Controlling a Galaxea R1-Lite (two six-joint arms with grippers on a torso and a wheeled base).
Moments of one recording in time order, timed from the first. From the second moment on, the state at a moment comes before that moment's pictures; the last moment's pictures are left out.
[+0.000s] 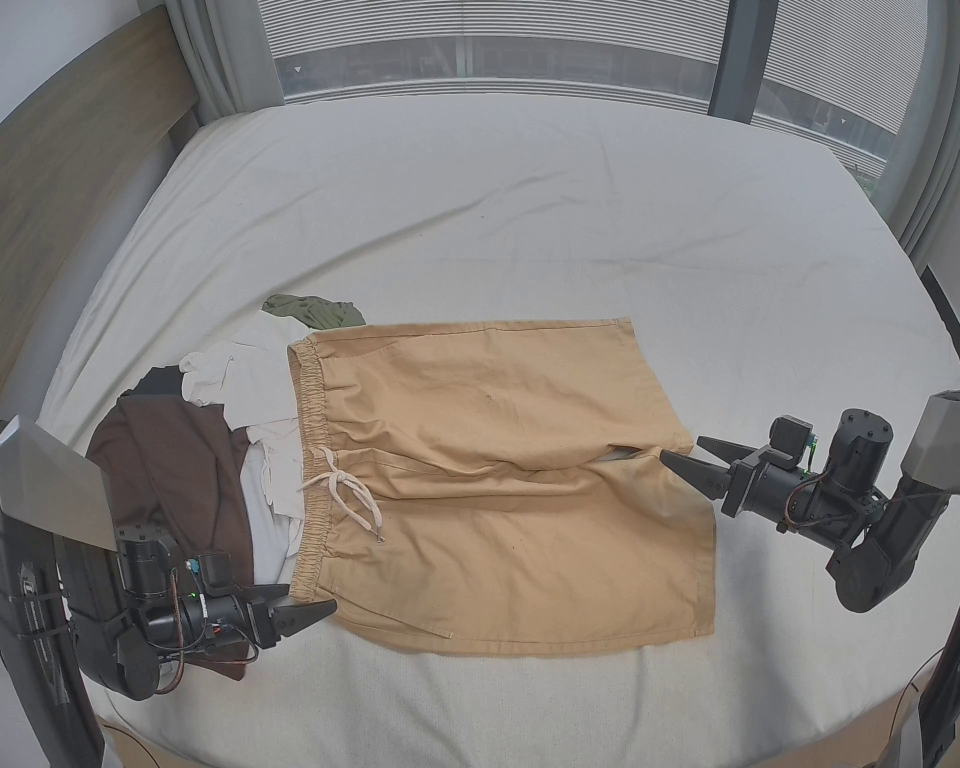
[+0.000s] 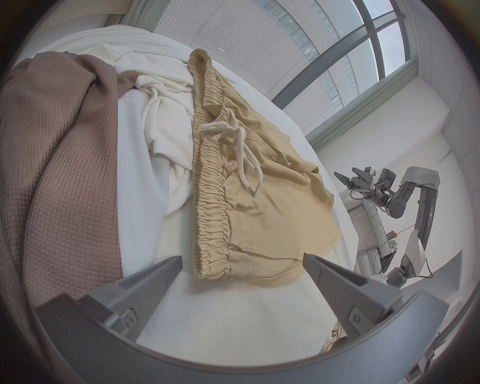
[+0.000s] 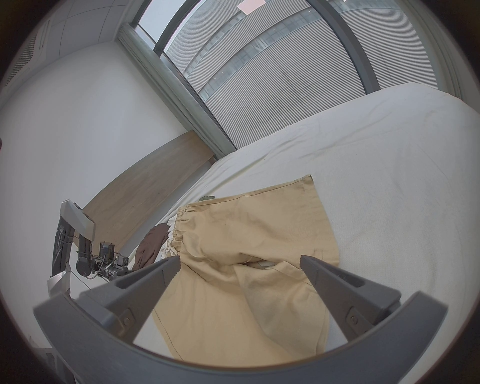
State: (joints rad) left arm -0.01 2.27 -0.15 -1.55 -0.70 -0.14; right arm 0.17 2.07 -0.48 -1.50 0.55 0.28
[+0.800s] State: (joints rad) left arm -0.02 2.29 -0.18 -1.55 -0.69 -0.14; right arm 0.17 2.07 -0.45 -1.49 0.55 0.27
